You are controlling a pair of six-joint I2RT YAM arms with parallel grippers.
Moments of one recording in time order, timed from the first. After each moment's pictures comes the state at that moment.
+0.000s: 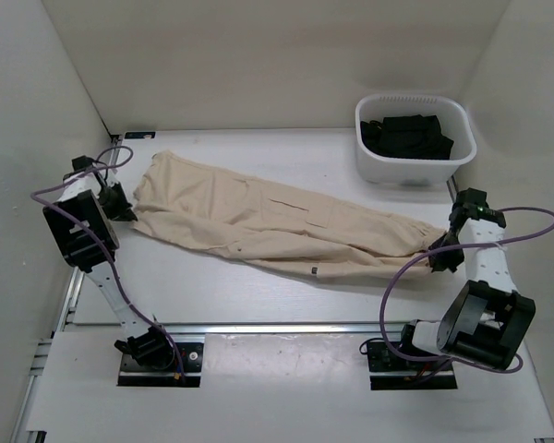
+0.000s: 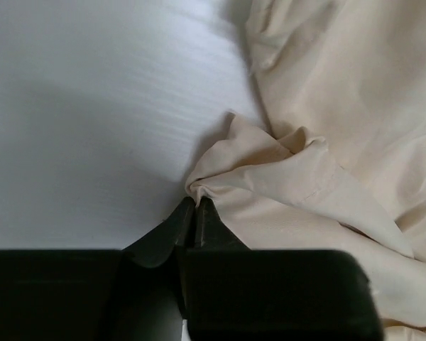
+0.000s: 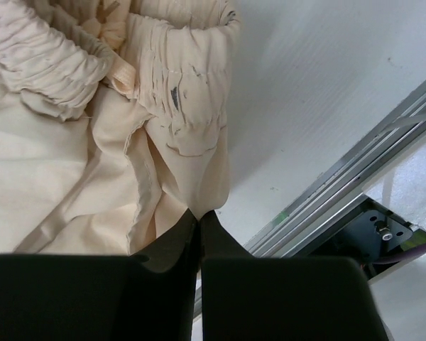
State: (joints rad) left arm 0.46 2.15 1.61 -0.74 0.25 -0.01; right arm -0.31 1.30 0.95 -1.04 0.15 0.61
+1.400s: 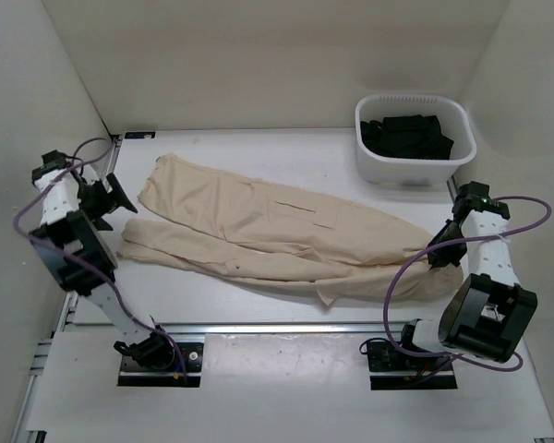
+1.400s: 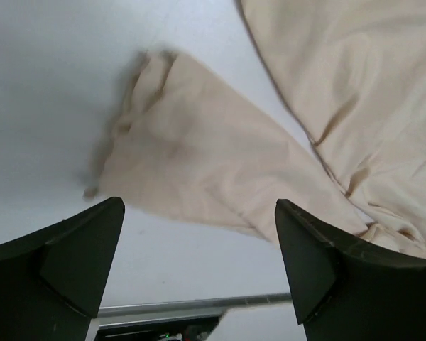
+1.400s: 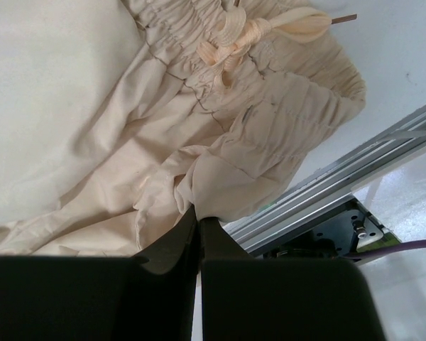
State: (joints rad) left arm 0.53 2.01 1.70 -1.09 0.36 -0.01; right arm -0.31 1.34 1.06 -1.12 0.05 0.43
